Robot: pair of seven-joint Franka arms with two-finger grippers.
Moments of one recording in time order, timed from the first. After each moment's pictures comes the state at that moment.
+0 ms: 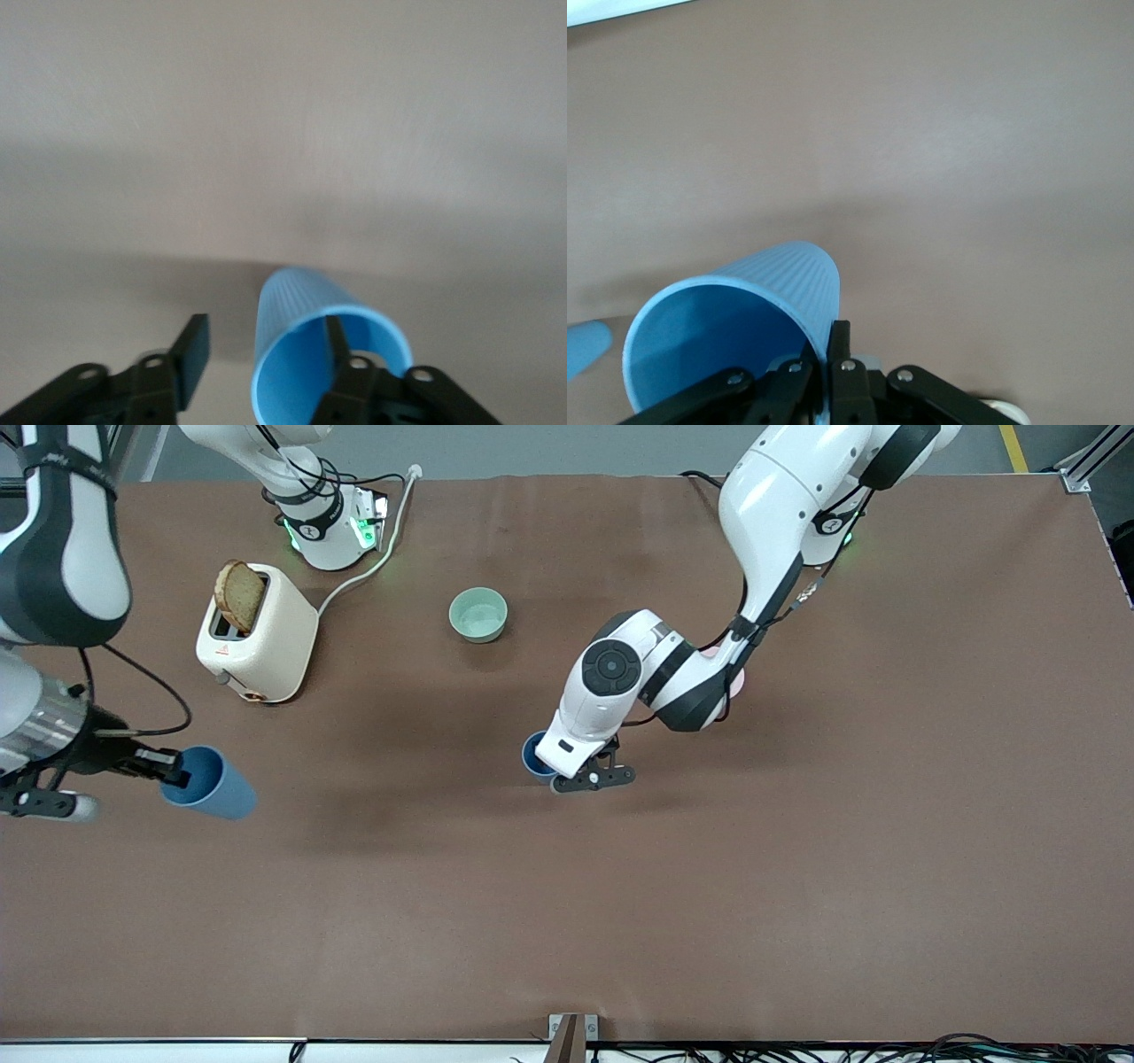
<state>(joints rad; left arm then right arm) -0.58 0.74 -0.19 -1.37 0.02 2.25 -0.92 0.08 0.22 -0.06 -1.59 0.11 1.85 0.15</state>
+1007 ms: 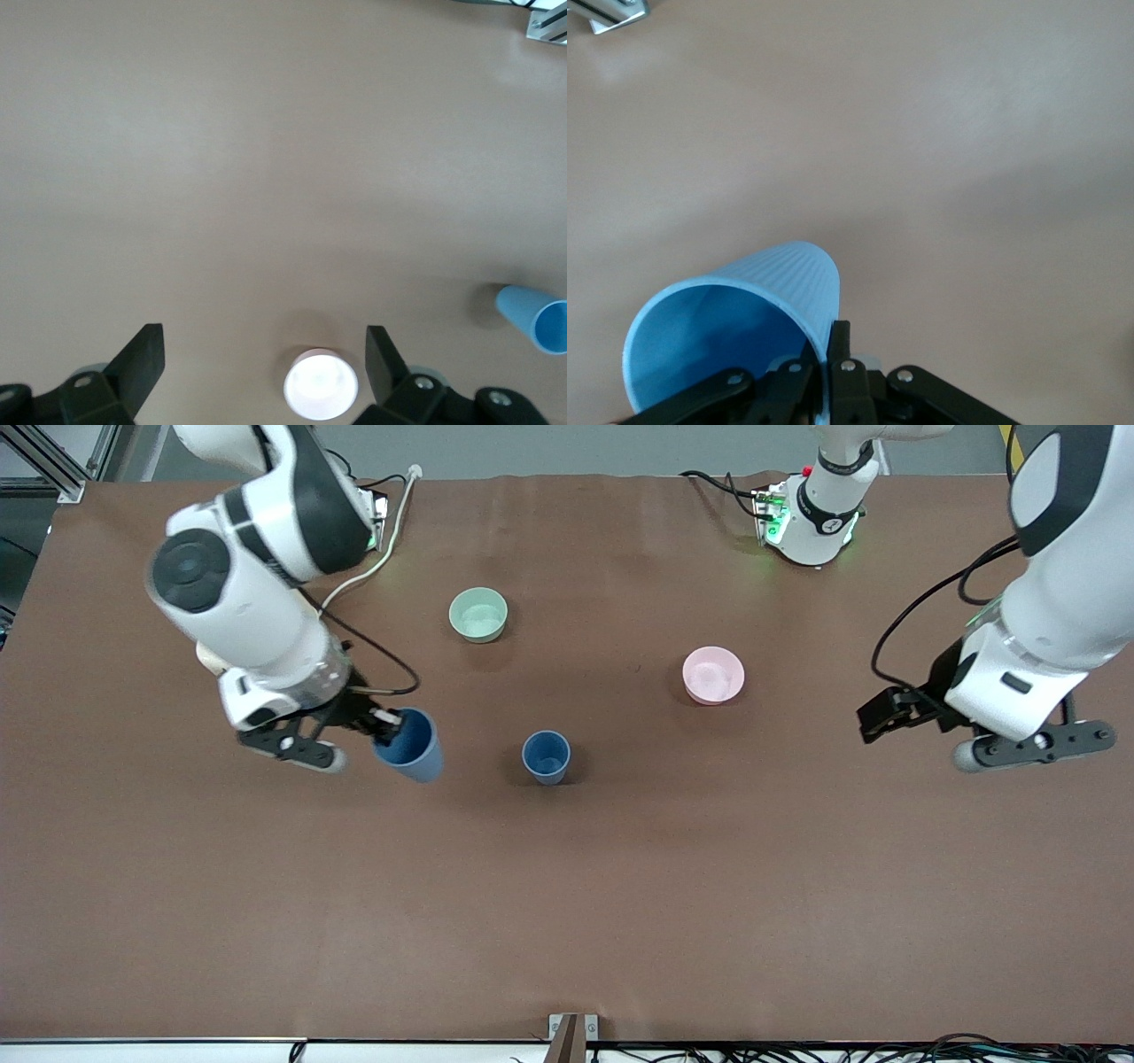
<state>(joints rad) -0.09 0.23 -0.15 -1.31 0.03 1.59 -0.36 0.51 0.24 -0.06 -1.62 0.11 1.95 0.77</state>
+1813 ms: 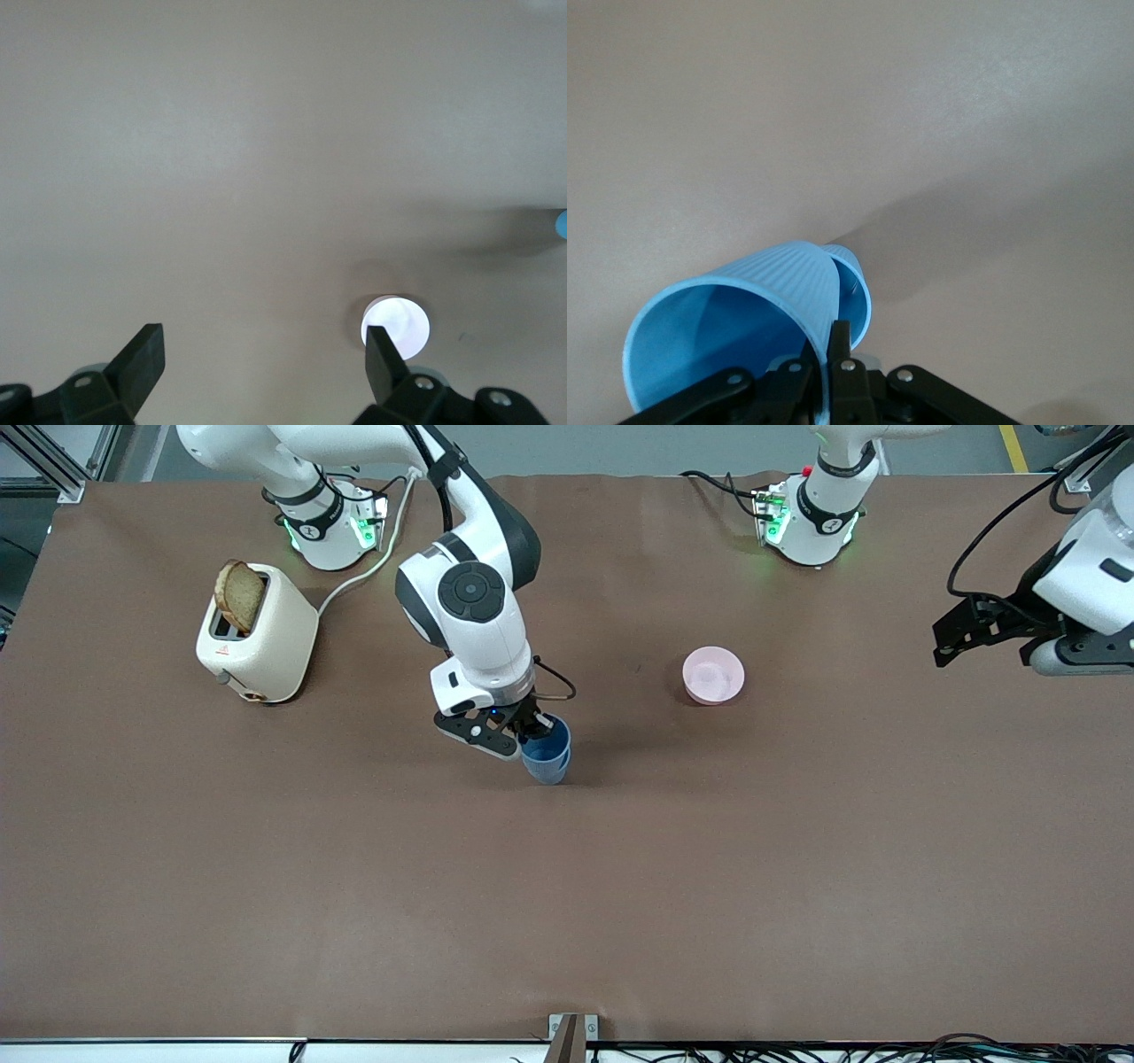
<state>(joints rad) -0.02 0.02 -0.14 -1.51 0.03 1.55 -0.14 0.75 0.47 -0.07 -1.60 0.03 2.16 1.13</state>
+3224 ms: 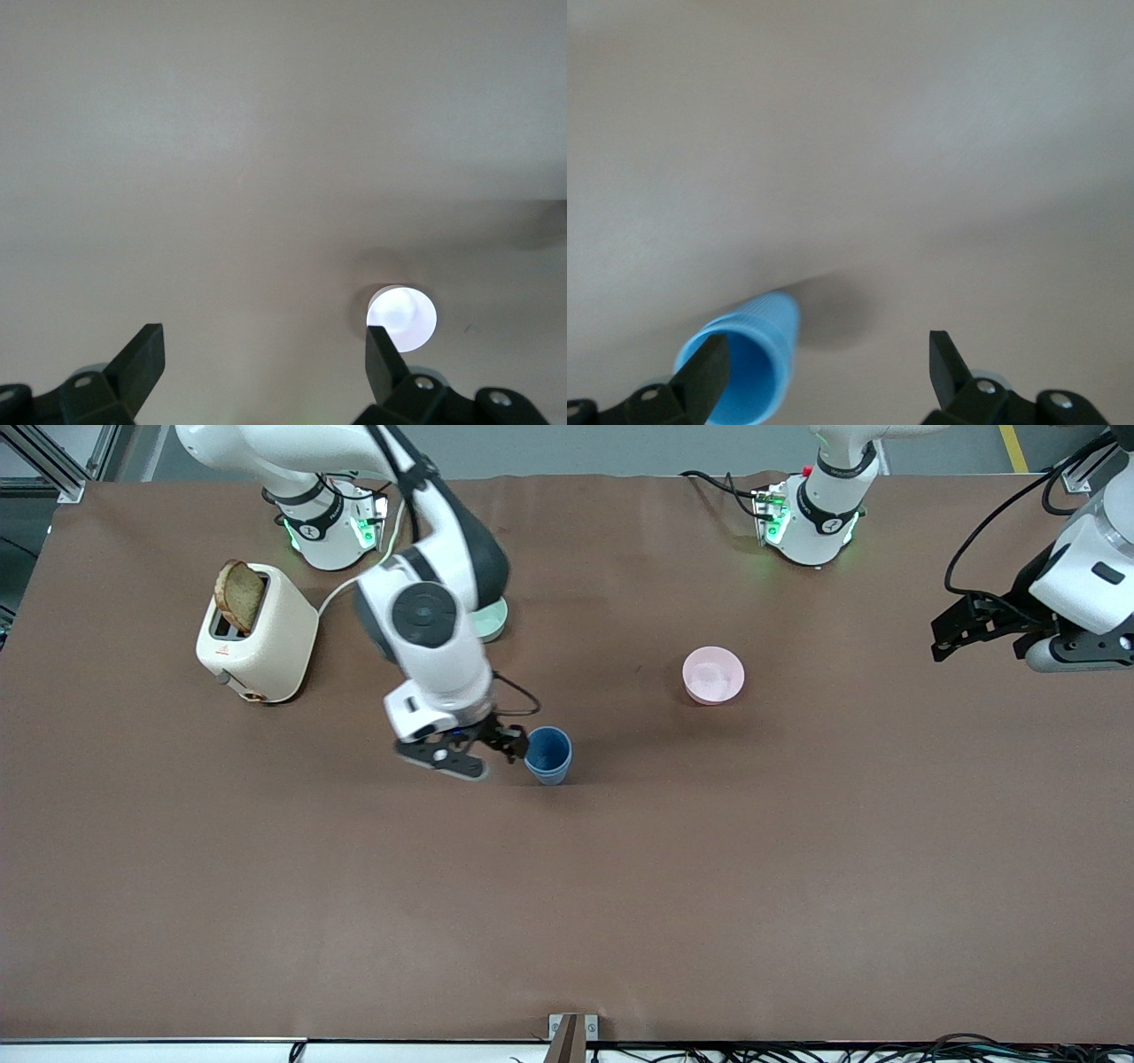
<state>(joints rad) 0.01 -0.02 -0.13 -1.59 0.02 1.55 -0.13 0.62 0.40 -0.09 -1.58 0.02 2.05 0.81</state>
